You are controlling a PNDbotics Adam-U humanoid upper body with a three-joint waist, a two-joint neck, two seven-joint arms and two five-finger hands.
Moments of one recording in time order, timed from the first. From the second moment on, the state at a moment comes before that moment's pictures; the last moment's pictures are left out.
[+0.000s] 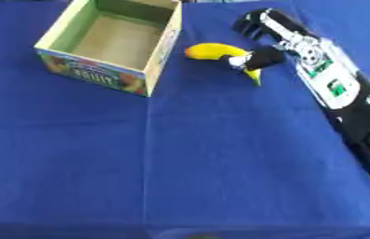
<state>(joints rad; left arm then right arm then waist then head) -0.27 0.16 0.05 -1.85 0.19 -0.11 0.09 -0.64 -0.67 0.20 -1.35 0.34 0.01 0.22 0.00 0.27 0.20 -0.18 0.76</state>
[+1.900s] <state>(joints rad) -0.28 0.16 0.05 -1.85 0.20 -0.11 0.09 -0.65 -0.66 0.17 -1.17 0.44 0.00 0.18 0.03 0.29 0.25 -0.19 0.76</state>
